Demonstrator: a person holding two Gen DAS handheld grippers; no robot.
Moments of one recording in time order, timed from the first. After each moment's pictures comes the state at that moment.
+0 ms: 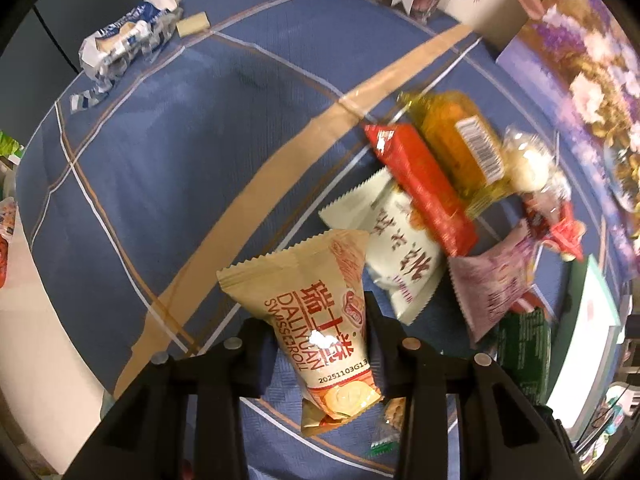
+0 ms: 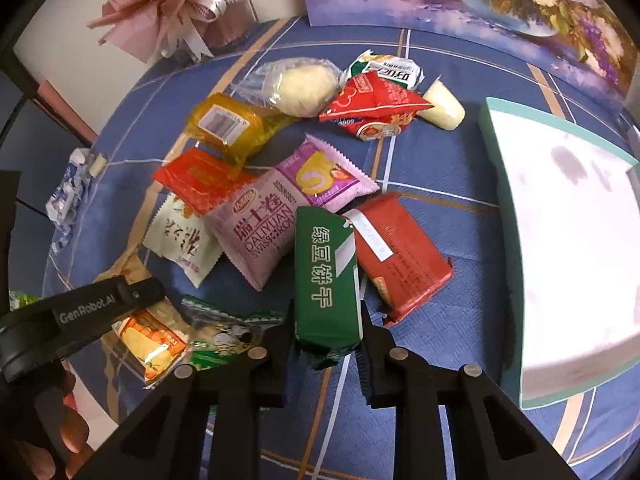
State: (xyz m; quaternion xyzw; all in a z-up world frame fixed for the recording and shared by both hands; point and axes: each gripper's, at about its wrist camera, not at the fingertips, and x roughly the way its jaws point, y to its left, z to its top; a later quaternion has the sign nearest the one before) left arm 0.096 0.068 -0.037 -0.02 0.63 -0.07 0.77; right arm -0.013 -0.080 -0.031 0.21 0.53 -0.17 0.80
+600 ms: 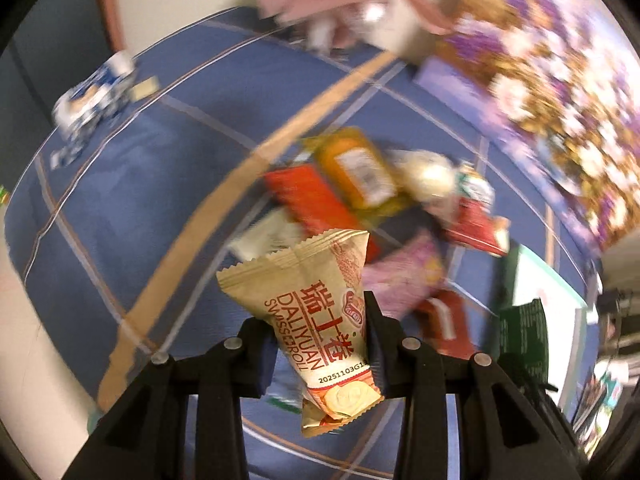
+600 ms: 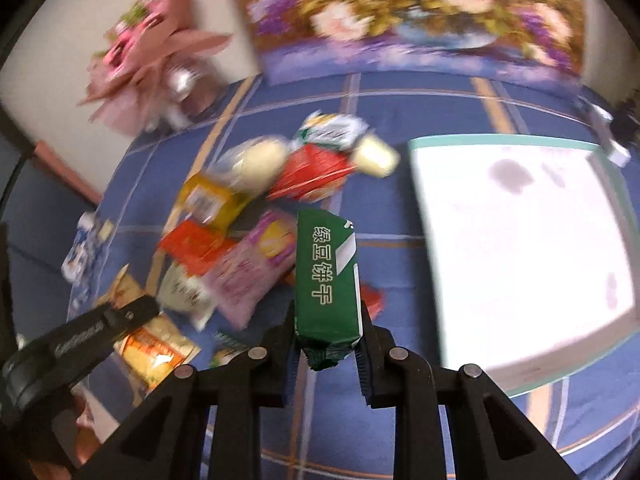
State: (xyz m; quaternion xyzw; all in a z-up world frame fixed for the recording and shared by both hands) left arm 0.060 0.019 0.022 -0.01 0.57 -0.15 0.80; right arm -0.048 -0.131 0.010 0.26 0.46 -0.24 0.81
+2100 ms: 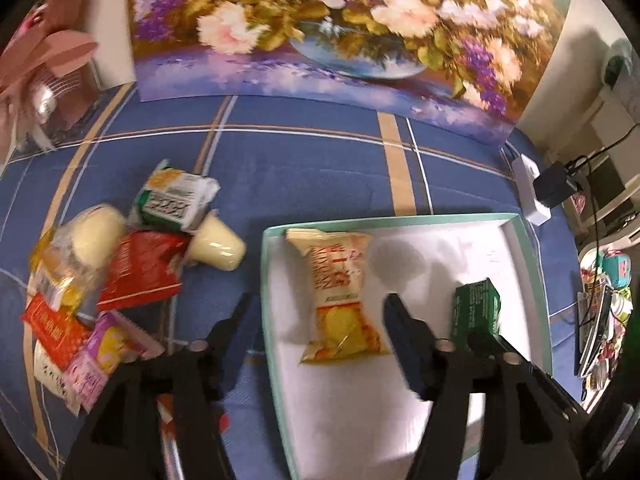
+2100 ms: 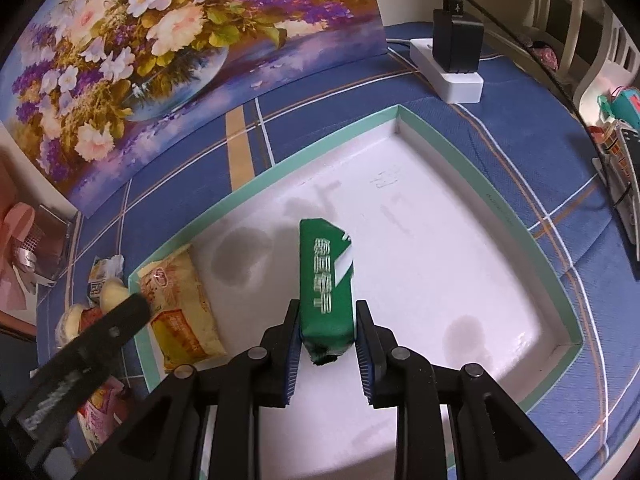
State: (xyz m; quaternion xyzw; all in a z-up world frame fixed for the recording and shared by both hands) left arm 0.014 -0.221 0.015 0.14 0.52 -0.36 0.76; right arm -0.140 -0.316 -0.014 0.36 0.42 -0.40 0.73
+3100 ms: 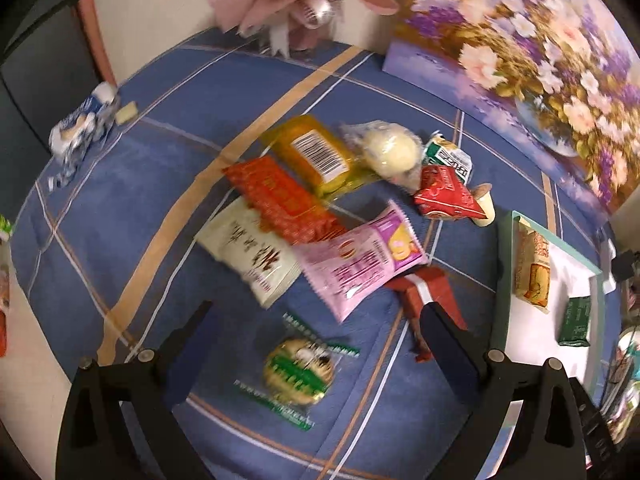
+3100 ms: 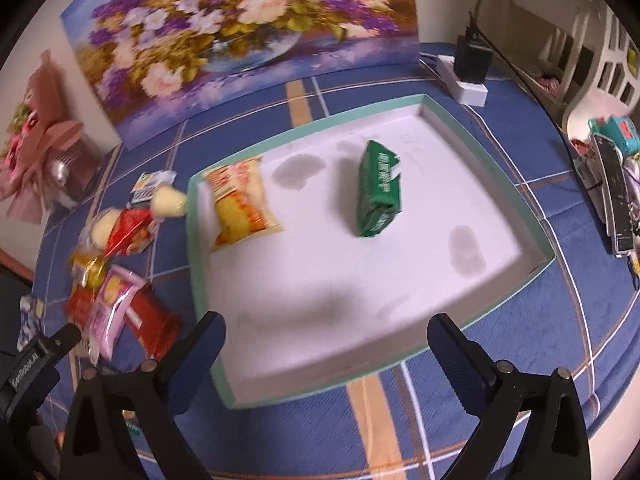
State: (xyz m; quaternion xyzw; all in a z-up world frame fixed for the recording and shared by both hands) left arm 0.040 0.001 0.011 0.03 0.55 -0.15 0.82; right arm -0.156 -0.202 0.015 0.29 0.44 -0.37 0.76
